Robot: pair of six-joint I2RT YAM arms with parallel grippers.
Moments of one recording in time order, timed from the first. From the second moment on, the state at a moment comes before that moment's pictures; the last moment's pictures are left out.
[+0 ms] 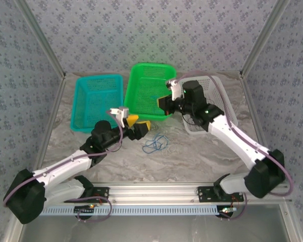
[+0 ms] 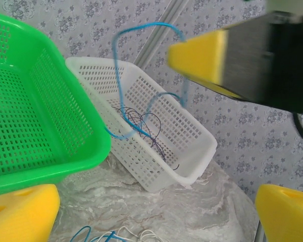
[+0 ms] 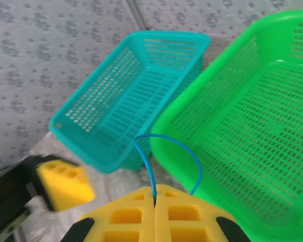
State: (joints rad) left arm -0.70 1.04 0.48 0.49 0.24 -0.58; right arm 0.54 1.39 1.20 -0.25 -0.35 0.25
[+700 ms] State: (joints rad) left arm -0.62 0.99 0.48 0.36 0.12 -0.61; right arm 0.53 1.57 1.29 -0.14 -0.52 0.33
